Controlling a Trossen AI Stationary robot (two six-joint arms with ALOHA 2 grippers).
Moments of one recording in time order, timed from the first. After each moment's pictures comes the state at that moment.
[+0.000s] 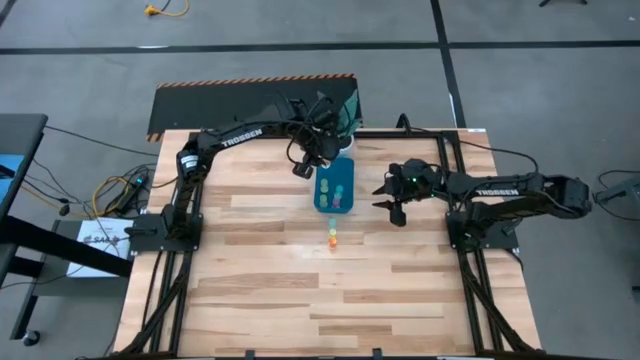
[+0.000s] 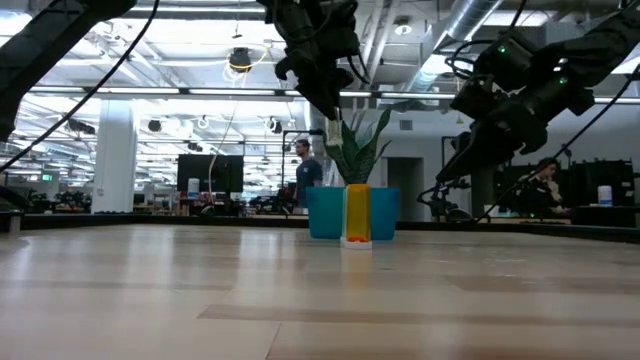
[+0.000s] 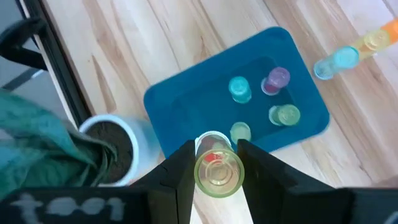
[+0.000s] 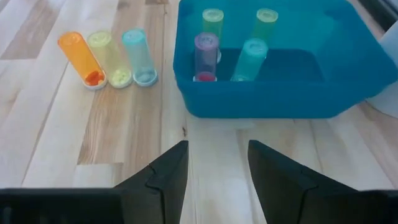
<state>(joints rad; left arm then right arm) 0.40 2.08 2.14 -1.17 0.17 0.88 -0.38 1.12 0.38 0.06 -0.26 -0.25</state>
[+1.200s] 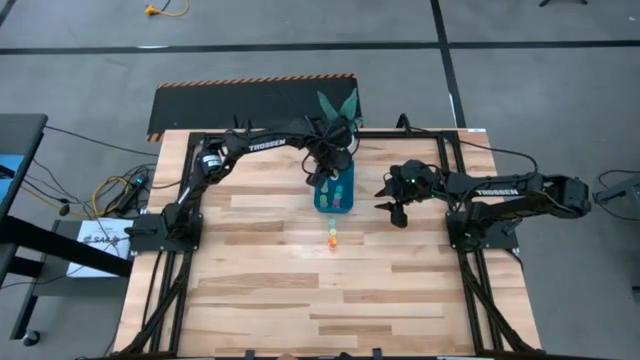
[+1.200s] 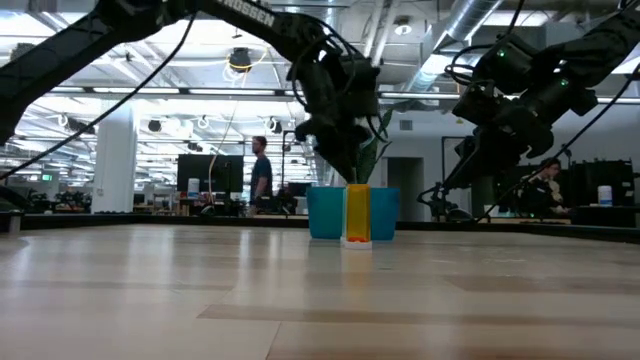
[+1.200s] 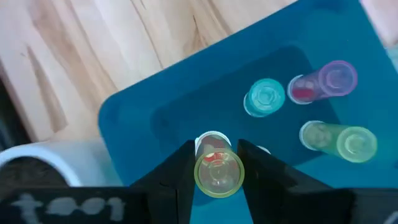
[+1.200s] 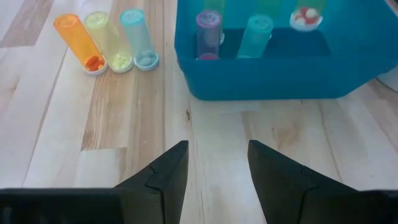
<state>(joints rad) 0.41 2.26 2.05 -0.98 0.21 0.90 -0.38 1.12 0.38 0.01 -0.26 -0.24</state>
